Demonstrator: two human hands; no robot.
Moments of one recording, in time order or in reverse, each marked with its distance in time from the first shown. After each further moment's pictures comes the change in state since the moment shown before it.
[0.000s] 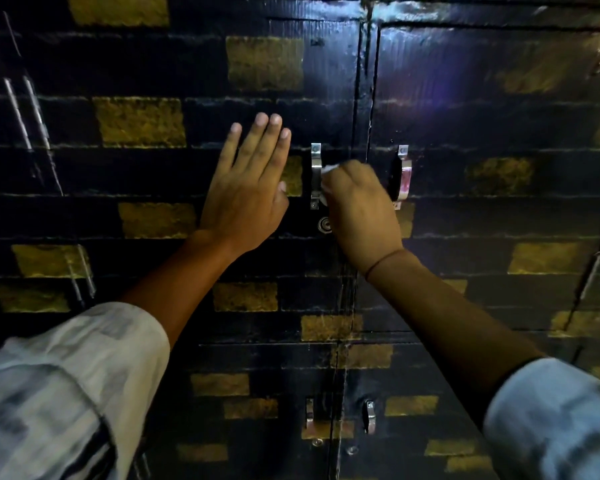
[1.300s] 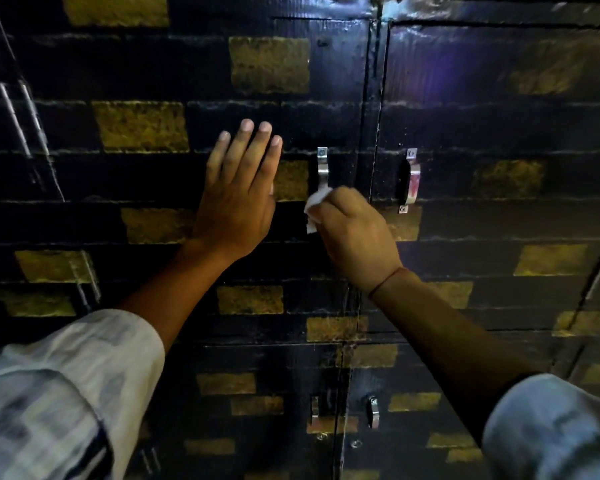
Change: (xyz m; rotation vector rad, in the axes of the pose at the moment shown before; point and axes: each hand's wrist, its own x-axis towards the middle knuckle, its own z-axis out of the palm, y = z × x) left_hand -0.011 -0.017 0.011 -0.037 0.161 0.002; right_hand -0.018 -0.009 0.005 0.077 -0.037 -0.124
